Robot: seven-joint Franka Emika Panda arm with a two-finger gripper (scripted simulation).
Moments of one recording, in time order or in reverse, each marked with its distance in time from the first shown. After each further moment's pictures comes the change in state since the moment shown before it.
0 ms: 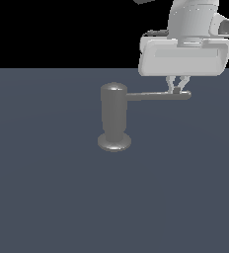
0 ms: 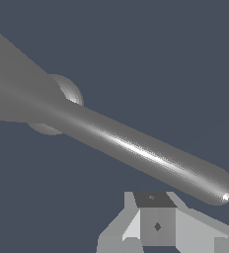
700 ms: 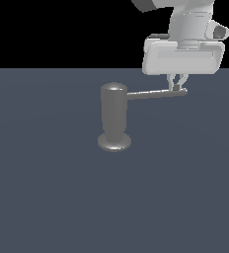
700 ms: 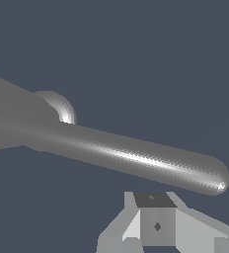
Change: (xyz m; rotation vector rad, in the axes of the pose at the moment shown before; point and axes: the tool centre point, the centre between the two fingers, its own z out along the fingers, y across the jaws) arm 0.040 0.018 0.001 0.004 -0.001 -0.014
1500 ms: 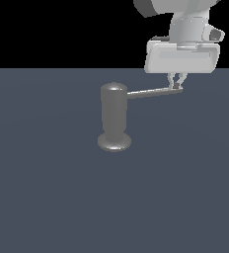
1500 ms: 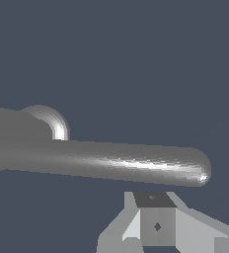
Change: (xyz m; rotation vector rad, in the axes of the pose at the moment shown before) arm 0.033 0.016 0.001 0.003 -0.006 0.007
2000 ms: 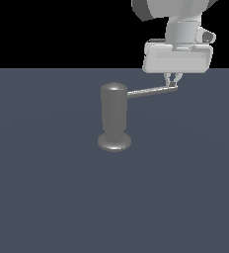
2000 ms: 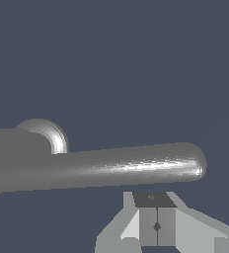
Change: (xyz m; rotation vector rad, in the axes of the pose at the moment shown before) arm 0.029 0.002 0.001 -0.003 -0.002 0.009
